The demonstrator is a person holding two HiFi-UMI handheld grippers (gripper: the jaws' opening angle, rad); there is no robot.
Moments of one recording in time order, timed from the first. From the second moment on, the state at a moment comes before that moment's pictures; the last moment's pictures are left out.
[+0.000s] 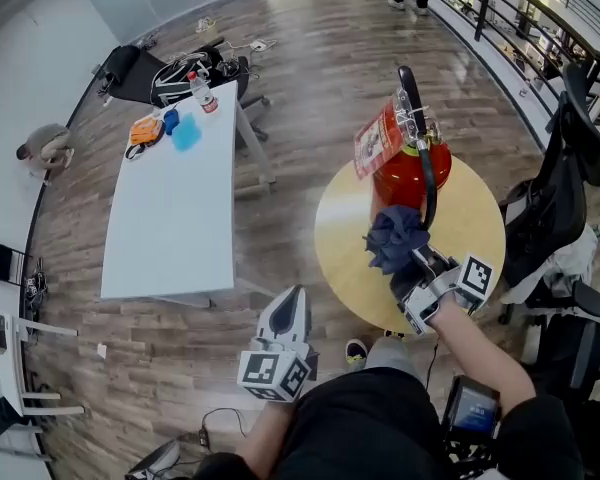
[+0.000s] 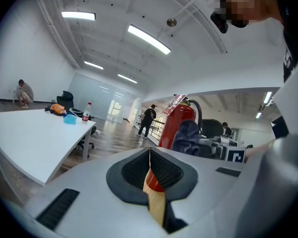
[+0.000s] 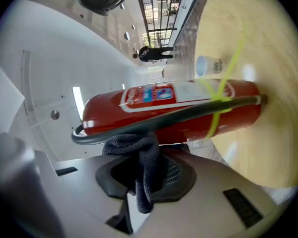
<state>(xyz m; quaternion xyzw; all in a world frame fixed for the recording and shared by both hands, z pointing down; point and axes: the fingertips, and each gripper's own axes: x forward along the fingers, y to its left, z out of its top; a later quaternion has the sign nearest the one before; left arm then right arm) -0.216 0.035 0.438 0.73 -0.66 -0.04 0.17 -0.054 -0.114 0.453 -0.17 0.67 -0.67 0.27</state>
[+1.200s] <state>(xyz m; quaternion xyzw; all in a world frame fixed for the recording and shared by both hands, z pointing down) -0.243 0.058 0.453 0.70 -0.69 0.02 0.19 -0.126 -0.139 0.625 -0.32 0.58 -0.71 0.26</state>
